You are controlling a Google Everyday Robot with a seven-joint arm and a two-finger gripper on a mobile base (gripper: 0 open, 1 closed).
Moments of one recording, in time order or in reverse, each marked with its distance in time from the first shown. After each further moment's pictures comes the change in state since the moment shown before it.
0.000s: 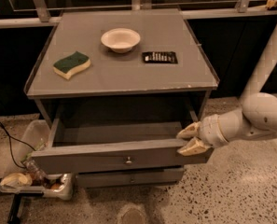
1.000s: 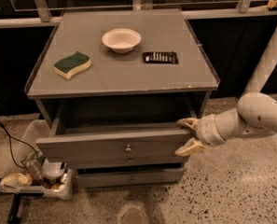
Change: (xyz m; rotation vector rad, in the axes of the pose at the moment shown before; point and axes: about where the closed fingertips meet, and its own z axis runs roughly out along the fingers) arm 0.019 -0.001 0.012 -0.030 0.023 0.018
